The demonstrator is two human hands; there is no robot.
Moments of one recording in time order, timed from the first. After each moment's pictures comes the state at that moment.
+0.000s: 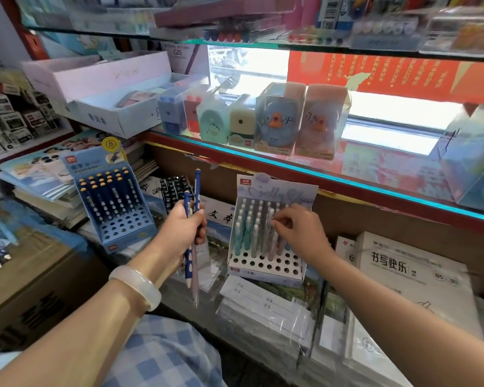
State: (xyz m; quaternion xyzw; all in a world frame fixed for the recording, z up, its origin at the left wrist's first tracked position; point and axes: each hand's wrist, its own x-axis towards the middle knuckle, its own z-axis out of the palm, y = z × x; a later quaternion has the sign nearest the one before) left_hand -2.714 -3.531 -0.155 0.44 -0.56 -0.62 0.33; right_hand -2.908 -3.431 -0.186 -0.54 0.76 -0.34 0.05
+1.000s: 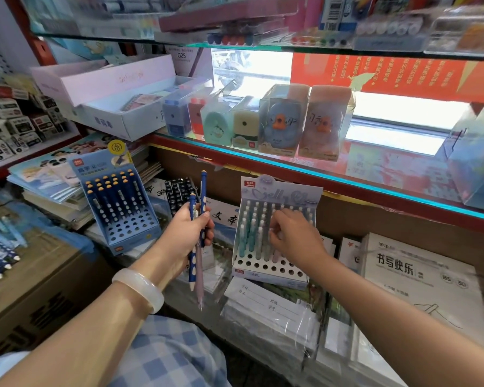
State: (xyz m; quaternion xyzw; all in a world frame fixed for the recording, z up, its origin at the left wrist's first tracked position) left_hand -2.711 -3.528 -0.154 0.43 -0.55 -0.64 0.32; right_hand -2.893 -3.433 -0.186 -0.60 0.77 -0.21 0.03
